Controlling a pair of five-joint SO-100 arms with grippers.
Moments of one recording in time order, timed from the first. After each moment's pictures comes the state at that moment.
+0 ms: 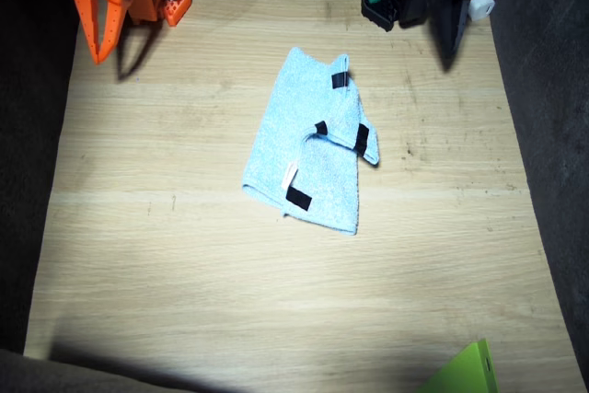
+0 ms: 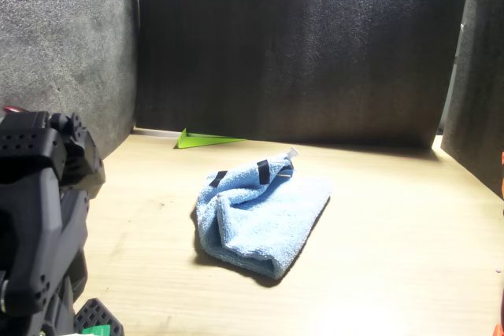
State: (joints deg) arm 0 77.9 181.1 156.4 87.5 82.3; arm 1 81.4 180.4 157.2 79.6 81.8
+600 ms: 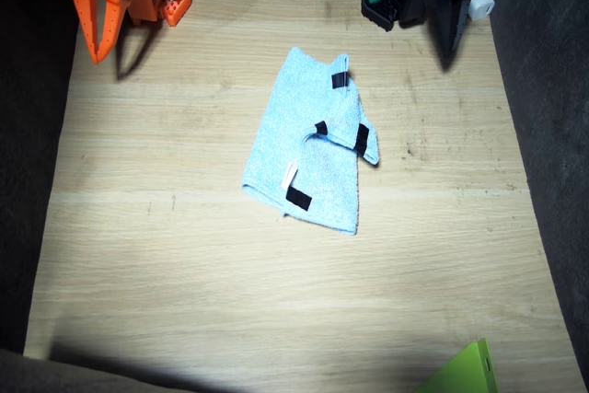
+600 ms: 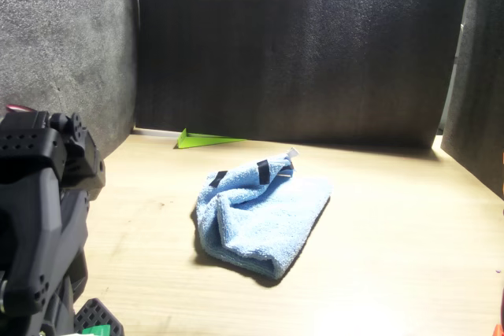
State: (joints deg) arm 0 78.5 181.1 156.4 87.8 87.6; arm 1 80.1 180.4 157.2 79.6 83.4
